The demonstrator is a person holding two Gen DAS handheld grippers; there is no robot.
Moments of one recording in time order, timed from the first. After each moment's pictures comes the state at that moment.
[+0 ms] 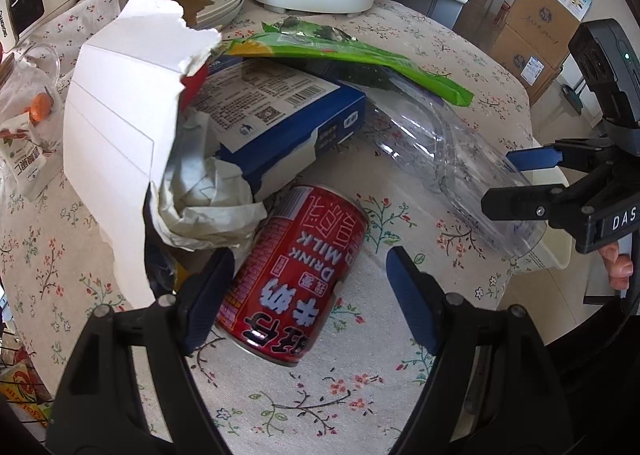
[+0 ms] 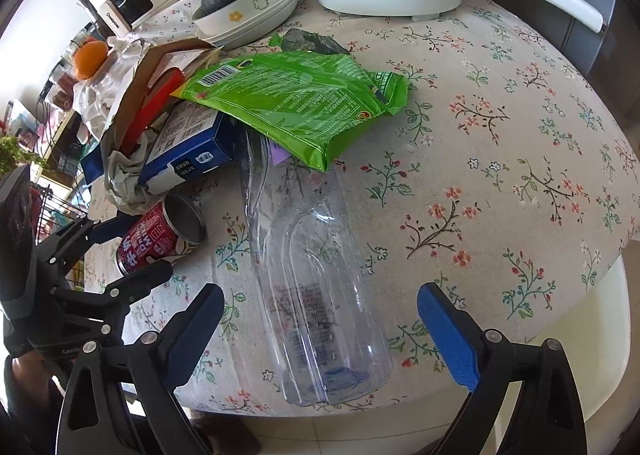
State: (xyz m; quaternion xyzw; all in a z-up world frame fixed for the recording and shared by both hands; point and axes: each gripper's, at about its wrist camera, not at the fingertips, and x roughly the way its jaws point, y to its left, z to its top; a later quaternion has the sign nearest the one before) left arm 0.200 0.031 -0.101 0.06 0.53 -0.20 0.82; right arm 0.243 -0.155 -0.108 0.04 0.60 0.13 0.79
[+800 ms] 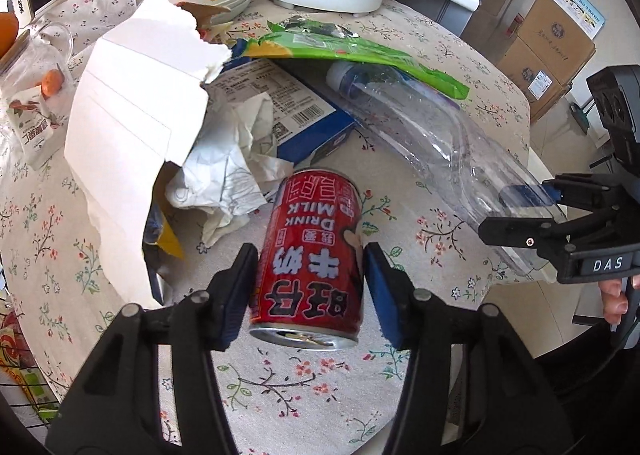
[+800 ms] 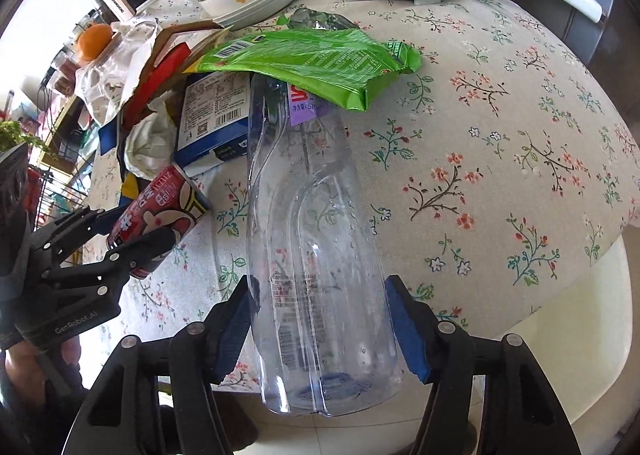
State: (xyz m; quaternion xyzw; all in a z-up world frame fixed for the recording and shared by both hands) left arm 0.187 0.030 -0.092 0.03 0.54 -0.18 0.82; right arm 0.208 -0.166 -0.113 0.03 0.60 0.14 0.78
